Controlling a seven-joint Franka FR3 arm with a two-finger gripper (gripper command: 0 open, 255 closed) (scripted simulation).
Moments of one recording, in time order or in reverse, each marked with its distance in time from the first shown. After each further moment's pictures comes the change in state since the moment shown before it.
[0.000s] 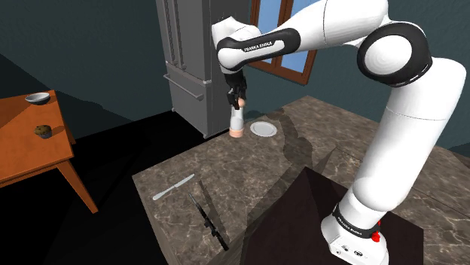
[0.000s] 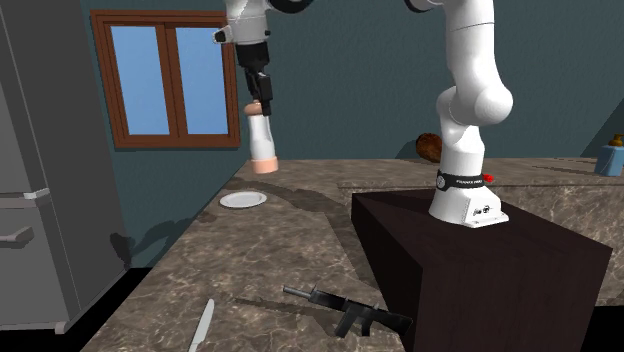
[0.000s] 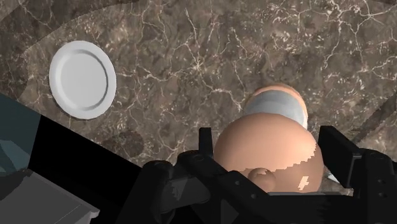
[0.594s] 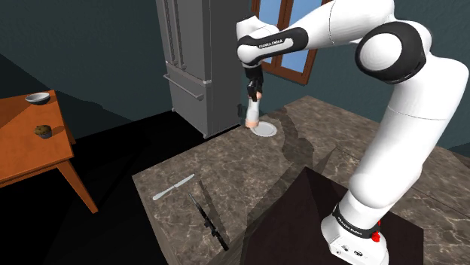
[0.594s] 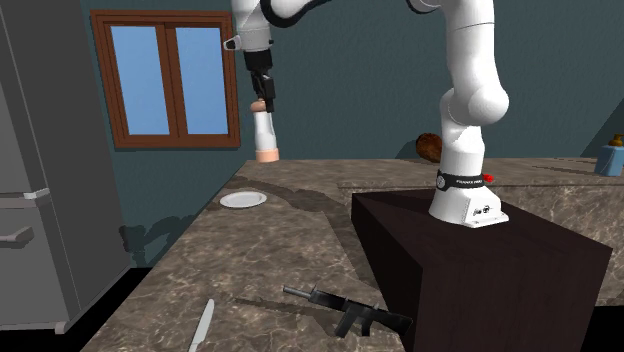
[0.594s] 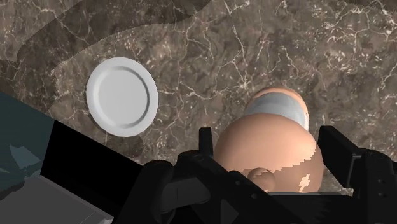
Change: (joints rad) arm -0.118 -0.011 -0.090 -0.015 -0.012 0.061 -0.195
